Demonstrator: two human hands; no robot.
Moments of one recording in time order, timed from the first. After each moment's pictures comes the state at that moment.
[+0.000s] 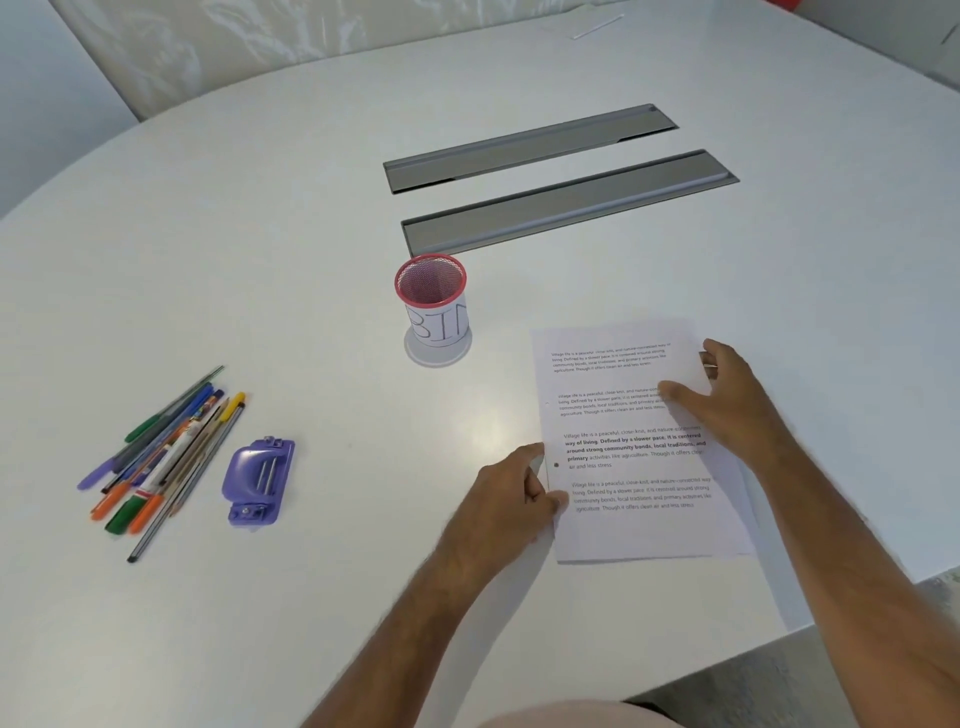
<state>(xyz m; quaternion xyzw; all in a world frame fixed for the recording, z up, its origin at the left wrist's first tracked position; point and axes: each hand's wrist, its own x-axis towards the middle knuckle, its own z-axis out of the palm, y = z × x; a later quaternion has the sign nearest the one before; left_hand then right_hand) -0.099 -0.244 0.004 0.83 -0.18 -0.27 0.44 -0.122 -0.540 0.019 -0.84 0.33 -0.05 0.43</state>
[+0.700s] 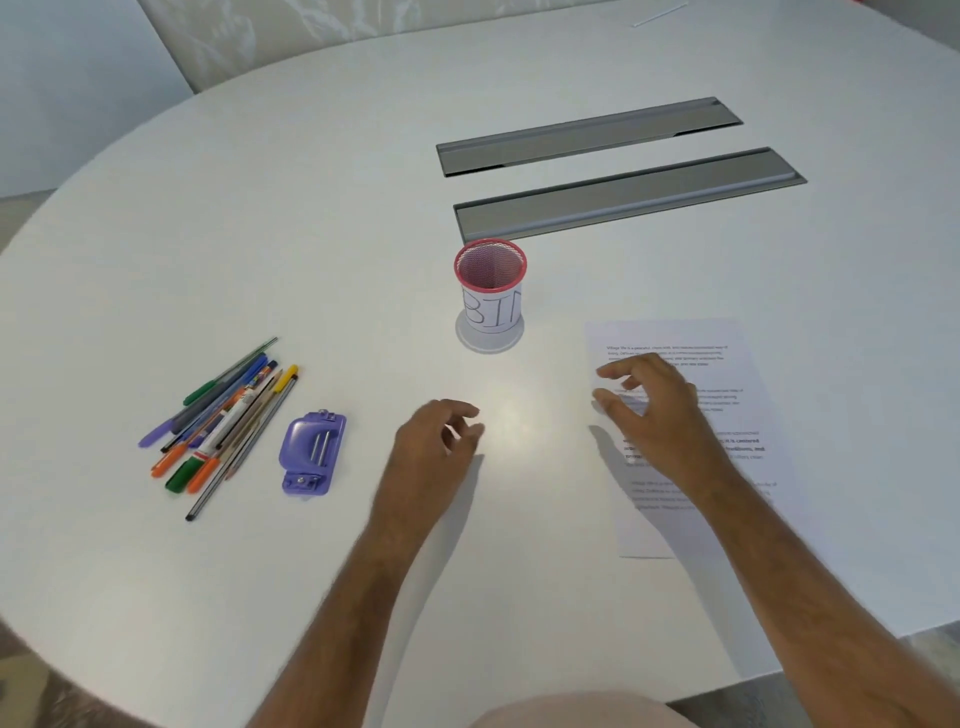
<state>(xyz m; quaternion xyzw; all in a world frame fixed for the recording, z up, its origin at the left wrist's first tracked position) -0.047 -0.149 0.014 0.88 -0.10 -0.04 0.47 -0.095 -0.418 0.019 -0.91 0.12 -0.10 0.38</state>
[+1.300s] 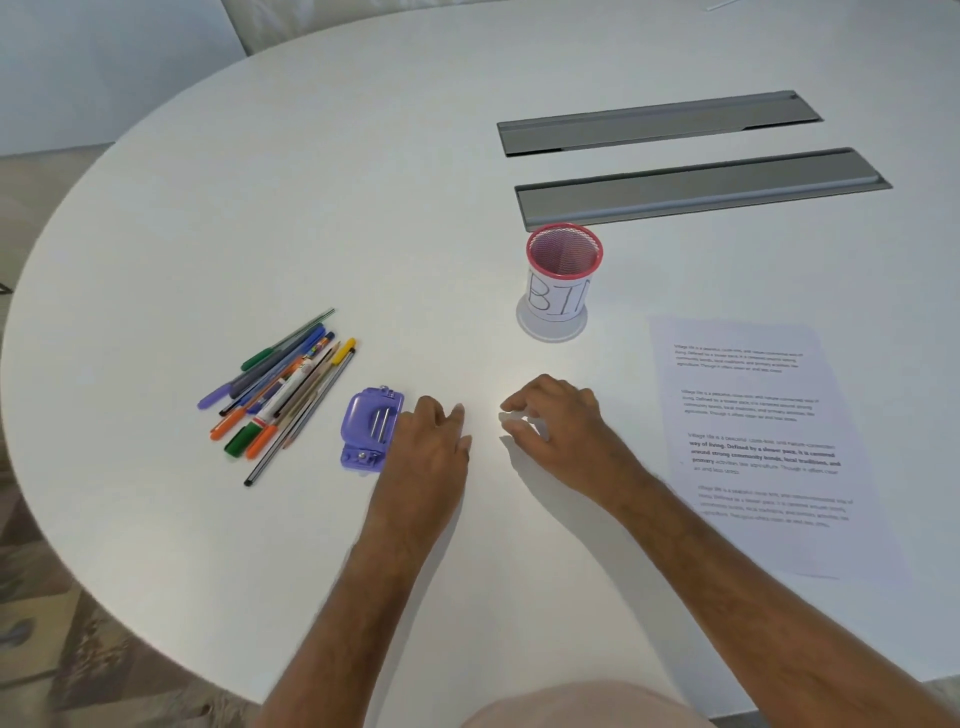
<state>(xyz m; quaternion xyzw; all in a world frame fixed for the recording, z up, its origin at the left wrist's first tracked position) -0.046 -0.081 0.007 0.98 -0.18 -0.02 0.07 -0.052 -0.280 -0.001 -0.94 -0.05 0.00 0.34</state>
